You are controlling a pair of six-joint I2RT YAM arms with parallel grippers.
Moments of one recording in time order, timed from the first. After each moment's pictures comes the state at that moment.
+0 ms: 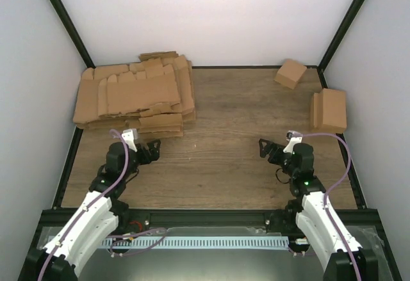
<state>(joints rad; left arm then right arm) -0.31 0.63 0.26 -0.11 0.06 -0.52 0.10 0.63 0.17 0.01 -0.25 0.52</state>
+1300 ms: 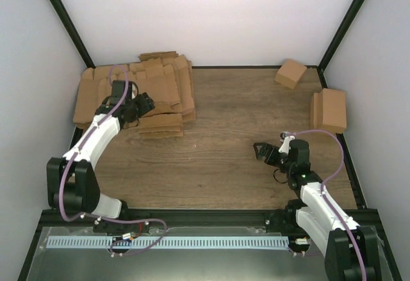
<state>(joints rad) -0.14 1.41 1.07 -0.48 0.03 -0.59 0.10 0.81 0.20 0.02 -0.35 0.51</state>
